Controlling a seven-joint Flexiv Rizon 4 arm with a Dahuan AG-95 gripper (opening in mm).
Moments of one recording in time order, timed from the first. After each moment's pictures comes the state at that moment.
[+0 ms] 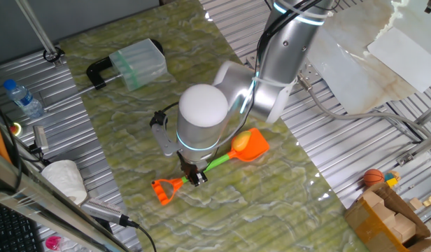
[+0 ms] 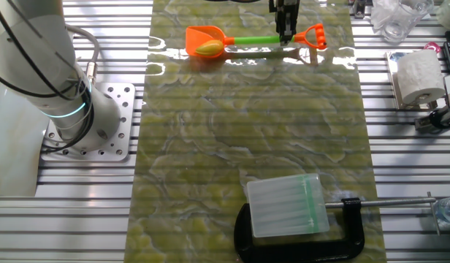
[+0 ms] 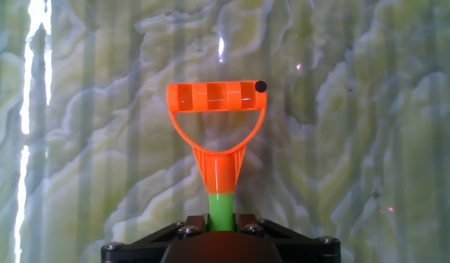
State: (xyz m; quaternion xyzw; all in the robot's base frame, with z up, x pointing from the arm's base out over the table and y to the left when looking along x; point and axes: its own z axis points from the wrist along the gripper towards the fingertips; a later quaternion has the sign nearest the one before) arm 0.525 0.238 0.029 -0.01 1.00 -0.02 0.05
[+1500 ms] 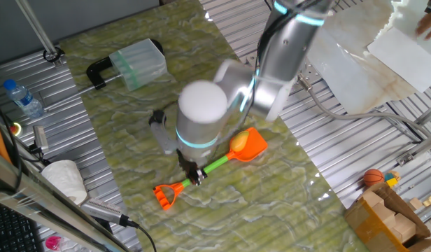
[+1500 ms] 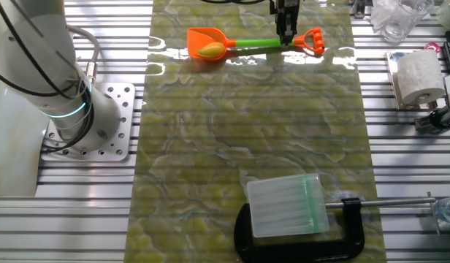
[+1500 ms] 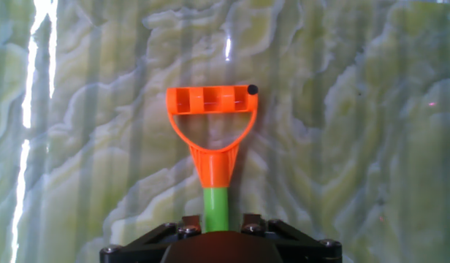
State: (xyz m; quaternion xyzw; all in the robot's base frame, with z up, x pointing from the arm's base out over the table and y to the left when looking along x) arm 0.520 0.225 0.051 -0.03 1.00 -0.01 0.05
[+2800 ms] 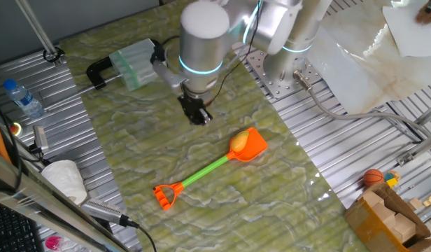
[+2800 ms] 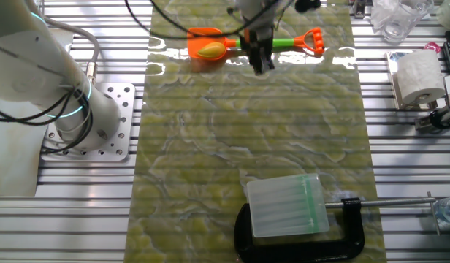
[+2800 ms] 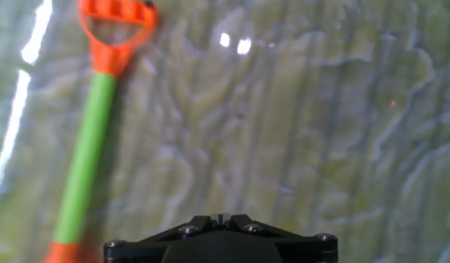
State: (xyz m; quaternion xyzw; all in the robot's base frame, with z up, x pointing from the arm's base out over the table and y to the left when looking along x) arm 0.451 0.081 0.084 -0.13 0.99 -0.03 0.04
